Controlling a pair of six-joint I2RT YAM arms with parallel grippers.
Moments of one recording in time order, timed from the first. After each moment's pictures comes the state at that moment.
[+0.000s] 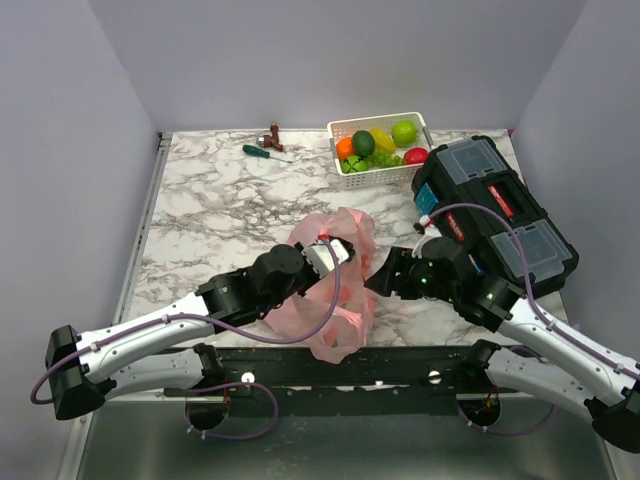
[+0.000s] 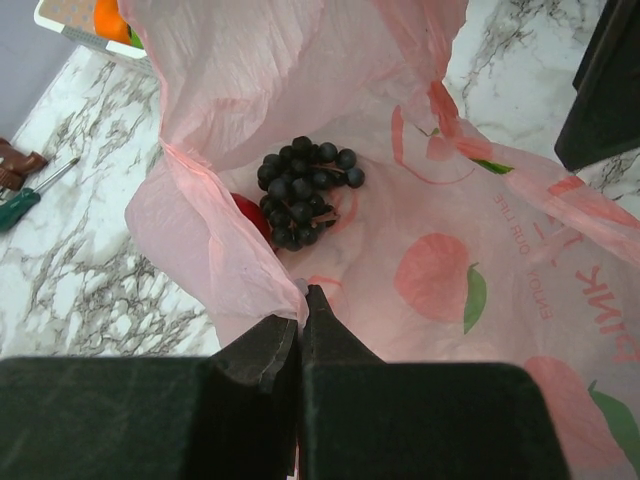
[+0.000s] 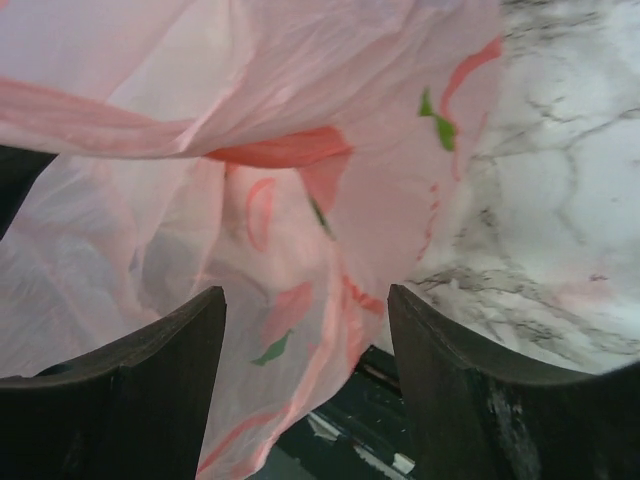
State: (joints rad) left arm -1.09 0.97 0.81 -0.28 -0.30 0.20; right arm 0.77 0.84 0.69 -0.47 -0.02 0.80
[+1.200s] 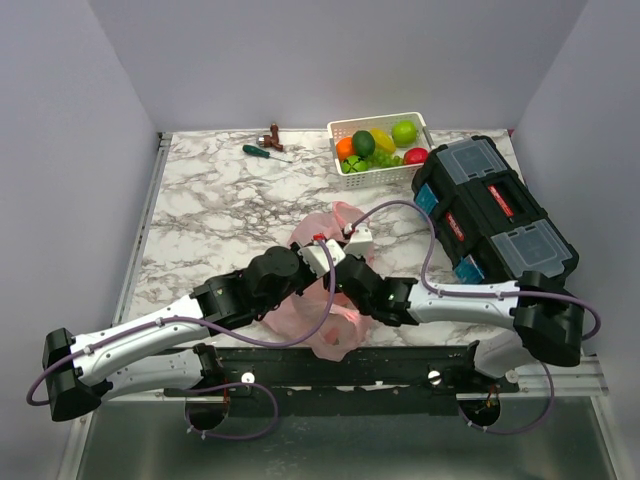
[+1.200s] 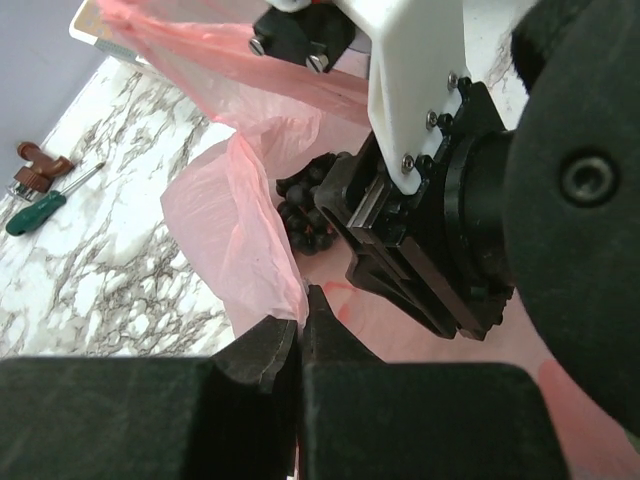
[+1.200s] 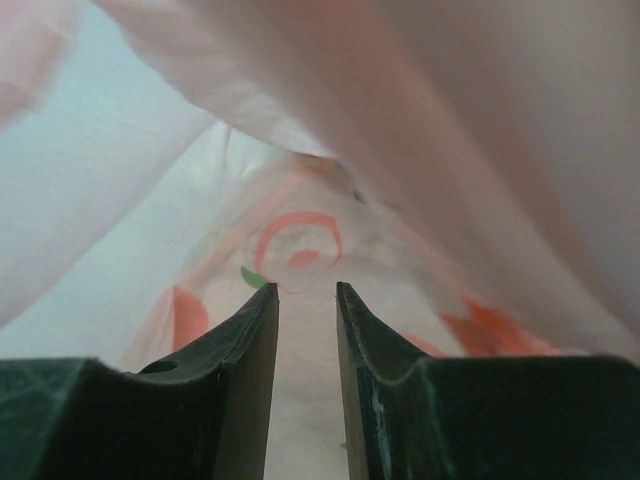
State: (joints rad) left arm -1.10 0.93 0.81 -0.28 -0.35 0.21; right arm 1.16 1.46 0.82 0.07 0.64 0.71
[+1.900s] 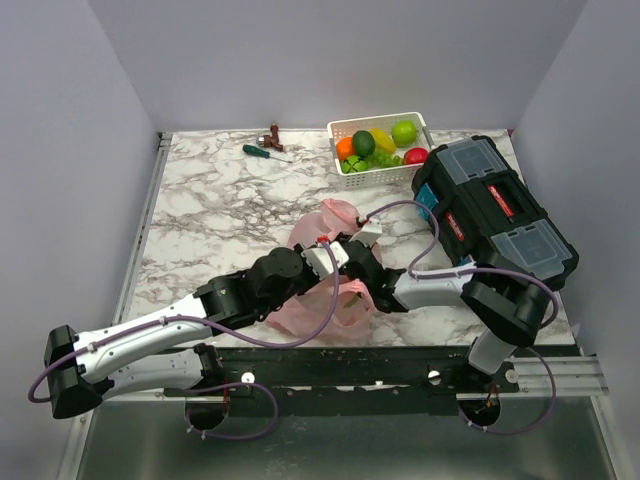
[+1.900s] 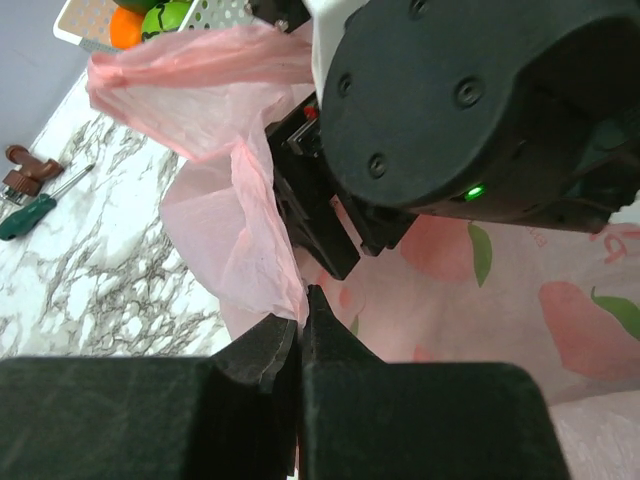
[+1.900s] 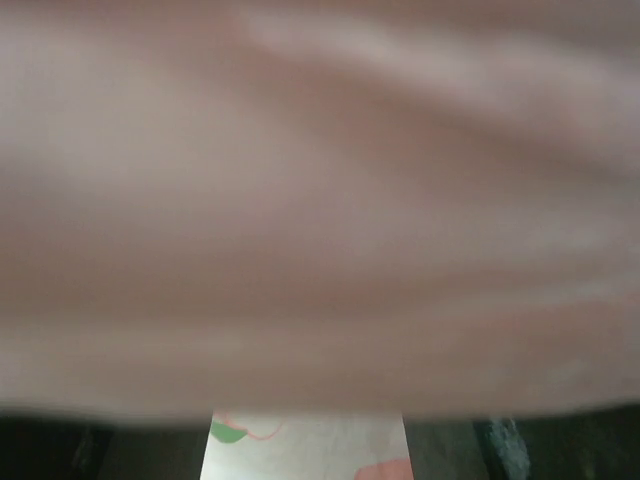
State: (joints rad) left arm -1.11 0.95 0.81 -0.28 -0.34 0.22; right arm 0.99 1.66 0.73 0.46 0.61 0.76
